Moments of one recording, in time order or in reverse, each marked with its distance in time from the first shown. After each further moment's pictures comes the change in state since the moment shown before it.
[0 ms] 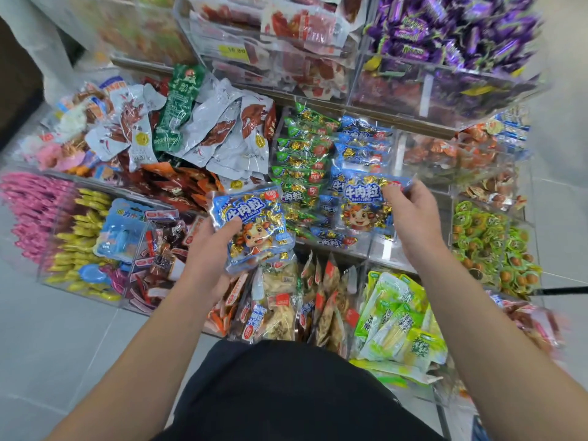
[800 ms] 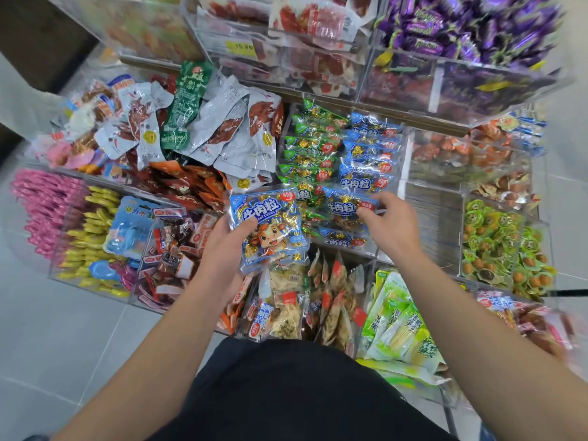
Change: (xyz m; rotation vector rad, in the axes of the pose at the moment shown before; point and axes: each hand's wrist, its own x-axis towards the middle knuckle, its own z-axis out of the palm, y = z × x) left_hand 0.002 -0.005 0.006 0.023 -0.046 -0.012; right_hand 0.012 0.039 0.030 -0.491 -0.089 -0.146
